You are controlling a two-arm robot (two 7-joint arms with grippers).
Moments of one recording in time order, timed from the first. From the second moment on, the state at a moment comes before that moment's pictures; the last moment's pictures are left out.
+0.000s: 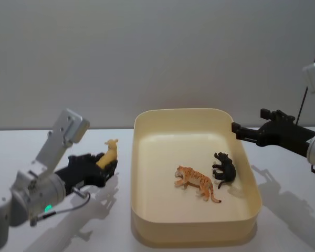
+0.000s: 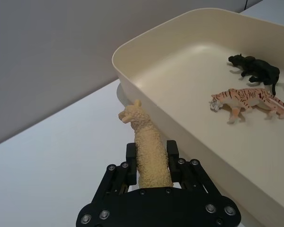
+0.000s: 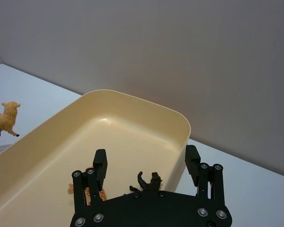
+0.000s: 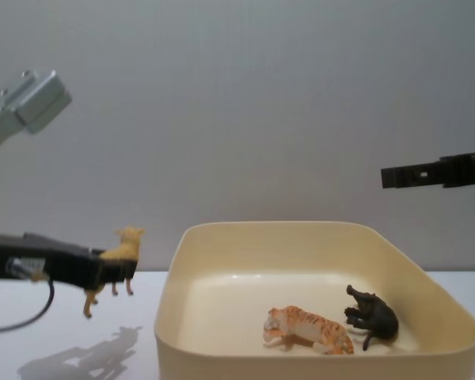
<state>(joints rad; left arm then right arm) -0.26 0.52 0.30 -1.63 -0.37 0.46 -0.30 0.34 0.36 -0.18 -1.63 0.33 0.51 0.42</state>
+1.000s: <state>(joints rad) -0.63 0.44 0.32 -1.30 -0.17 0.37 -0.83 0.34 0.36 -0.18 -1.63 0.33 0.51 0.42</state>
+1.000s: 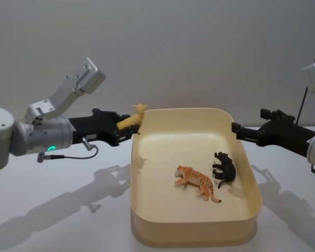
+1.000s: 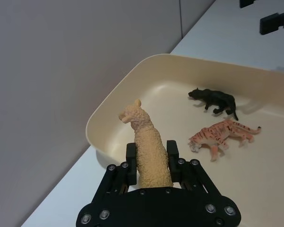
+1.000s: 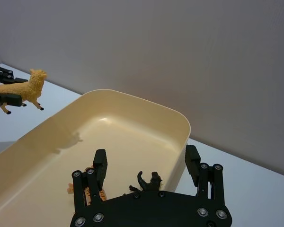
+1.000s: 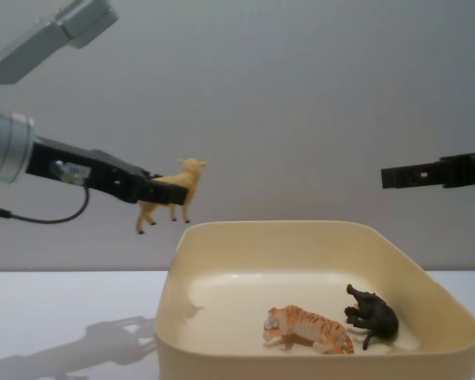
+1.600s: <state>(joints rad) -0.76 0.35 0.37 -1.14 -0.19 0.29 -0.95 0.34 0.36 -0.18 -1.63 0.33 0.51 0.42</state>
